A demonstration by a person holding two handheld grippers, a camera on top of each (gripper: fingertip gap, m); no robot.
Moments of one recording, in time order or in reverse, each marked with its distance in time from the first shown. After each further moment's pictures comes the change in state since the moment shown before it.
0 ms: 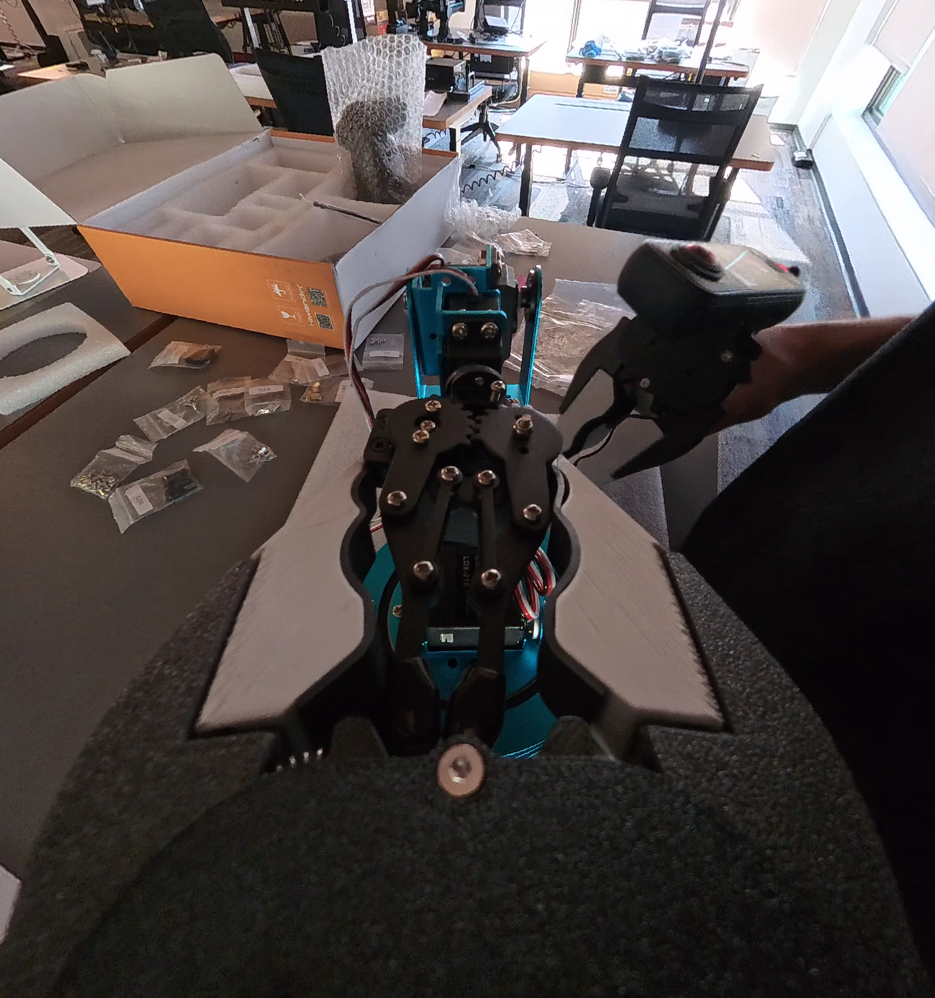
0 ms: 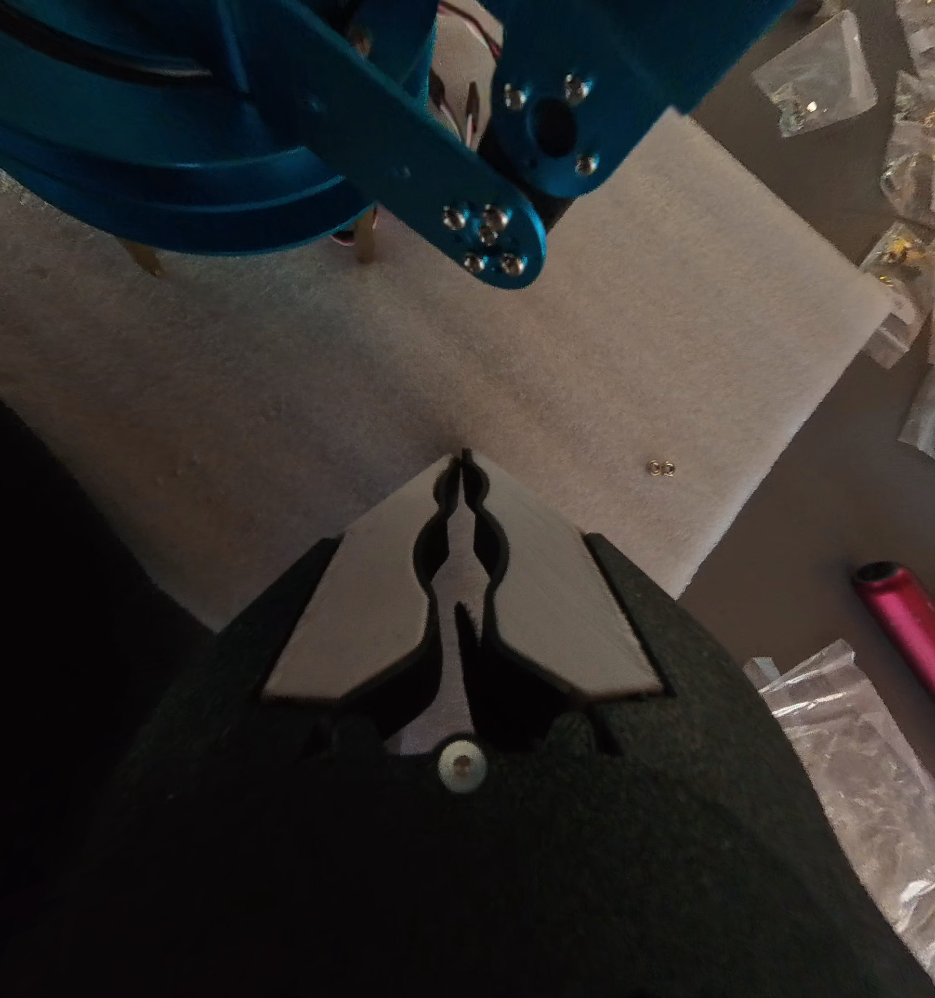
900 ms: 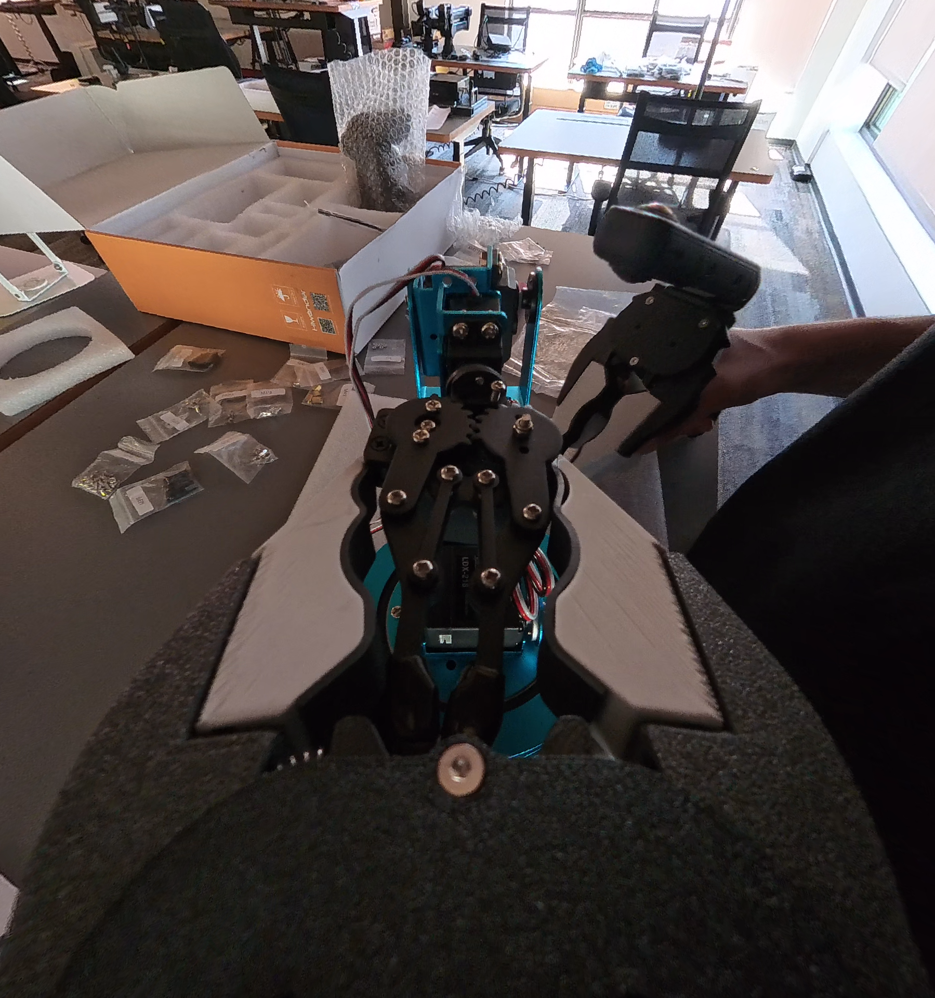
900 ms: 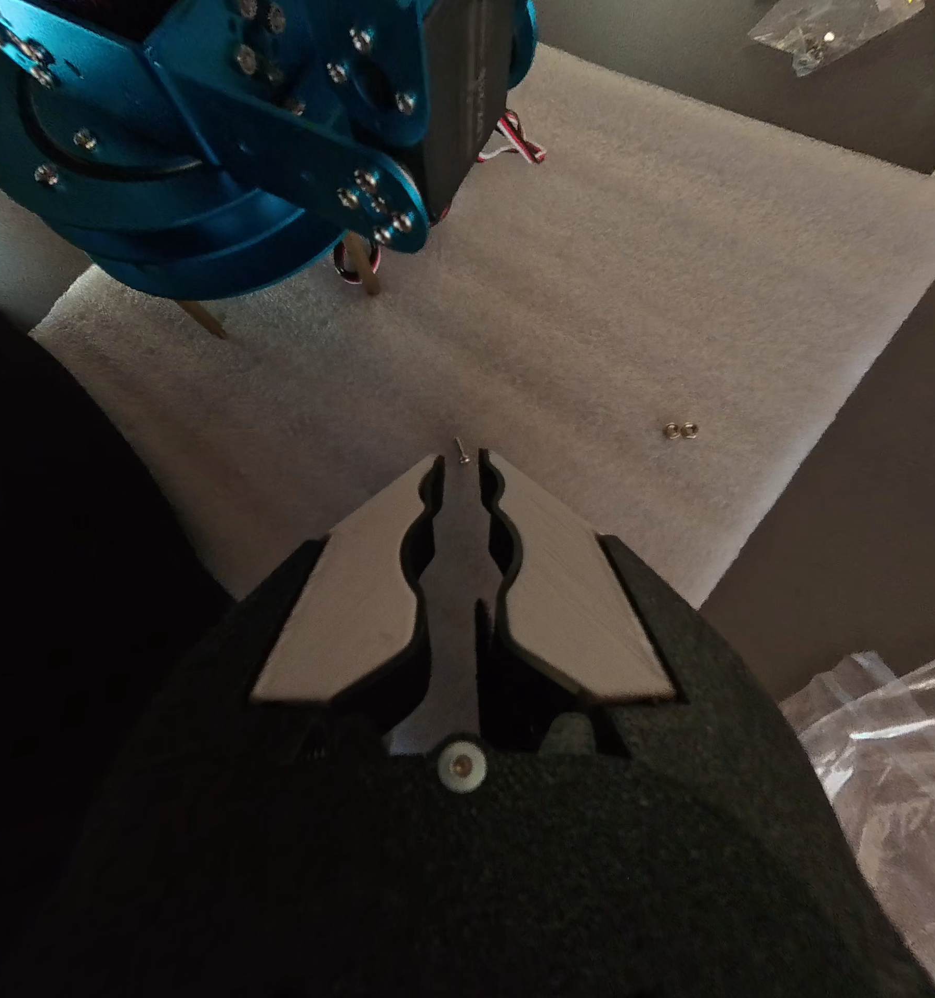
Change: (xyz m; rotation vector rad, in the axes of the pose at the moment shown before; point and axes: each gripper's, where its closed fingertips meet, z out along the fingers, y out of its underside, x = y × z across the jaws) left arm 0.000 0.001 -0.001 0.020 -0.006 -0.004; right arm 0.001 0.002 -0.007 0.135 -0.193 0.223
